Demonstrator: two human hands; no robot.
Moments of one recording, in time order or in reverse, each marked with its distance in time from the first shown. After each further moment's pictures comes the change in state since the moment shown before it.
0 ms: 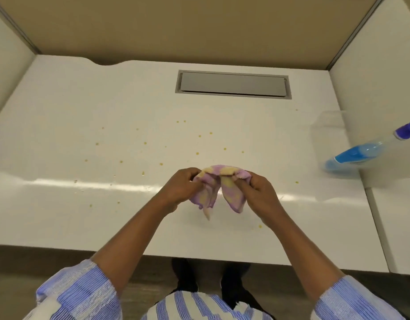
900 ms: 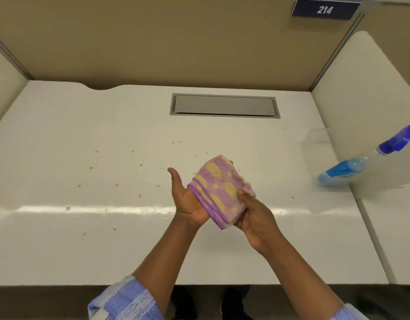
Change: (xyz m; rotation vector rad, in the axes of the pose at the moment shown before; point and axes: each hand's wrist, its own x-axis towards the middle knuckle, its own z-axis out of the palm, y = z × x) left_hand 0.017 0.024 0.035 -1.397 -0.294 0.085; right_hand -0.007 -0.023 0.027 0.822 0.106 0.356
